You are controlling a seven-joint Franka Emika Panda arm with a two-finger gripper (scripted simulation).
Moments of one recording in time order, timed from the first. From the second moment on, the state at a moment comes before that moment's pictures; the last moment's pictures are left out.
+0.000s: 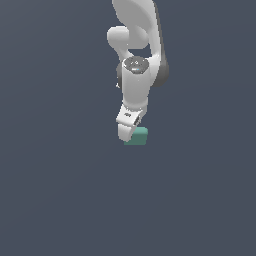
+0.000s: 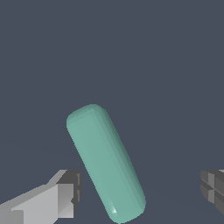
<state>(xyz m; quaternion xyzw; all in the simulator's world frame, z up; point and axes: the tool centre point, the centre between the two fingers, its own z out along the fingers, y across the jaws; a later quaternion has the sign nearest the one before) -0.050 0.027 0.154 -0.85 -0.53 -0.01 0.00</state>
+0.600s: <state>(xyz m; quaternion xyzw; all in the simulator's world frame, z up) -0.067 0.033 0.148 -0.76 -0.65 0.00 0.00</state>
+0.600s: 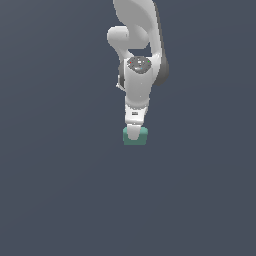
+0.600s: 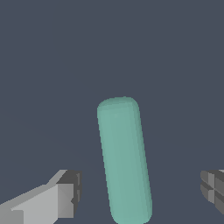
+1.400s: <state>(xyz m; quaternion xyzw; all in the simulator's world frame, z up) -0.074 0.036 0.145 -0.71 -0.70 0.00 0.00</state>
